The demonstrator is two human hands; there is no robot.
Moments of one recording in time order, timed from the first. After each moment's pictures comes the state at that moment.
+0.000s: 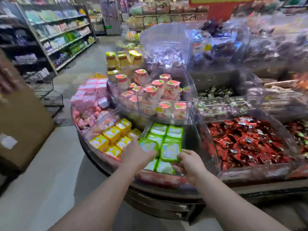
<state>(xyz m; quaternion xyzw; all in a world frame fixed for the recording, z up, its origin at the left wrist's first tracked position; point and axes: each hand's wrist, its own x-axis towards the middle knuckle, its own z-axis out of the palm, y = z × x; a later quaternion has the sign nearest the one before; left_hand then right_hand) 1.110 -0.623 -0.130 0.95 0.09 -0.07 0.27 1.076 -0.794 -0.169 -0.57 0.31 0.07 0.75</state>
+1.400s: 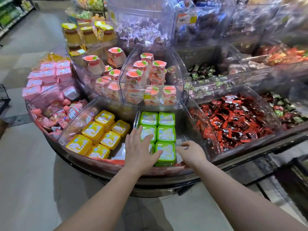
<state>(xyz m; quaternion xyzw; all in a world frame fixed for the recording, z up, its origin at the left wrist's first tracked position) 1.143 -0.613 -0.186 0.95 -0.22 -0.02 0.20 1.074 -0.784 -0.165 -0.80 0.38 0.06 0.47</state>
